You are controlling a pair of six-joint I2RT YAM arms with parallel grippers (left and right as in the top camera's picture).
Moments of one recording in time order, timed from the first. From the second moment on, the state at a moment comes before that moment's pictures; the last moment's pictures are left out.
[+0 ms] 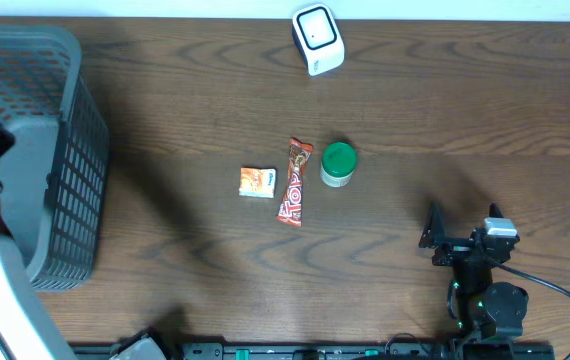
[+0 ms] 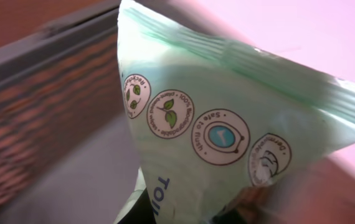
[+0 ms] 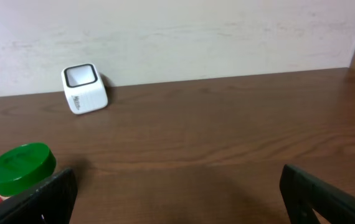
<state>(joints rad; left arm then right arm) 0.59 1.21 1.46 -0.80 0.13 -0.26 0.00 0.01 0.01 -0.07 0.02 0.10</state>
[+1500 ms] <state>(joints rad) -0.29 1.86 1.36 -0.88 0.40 -0.27 0.00 0.01 0.01 -0.07 0.02 0.10</state>
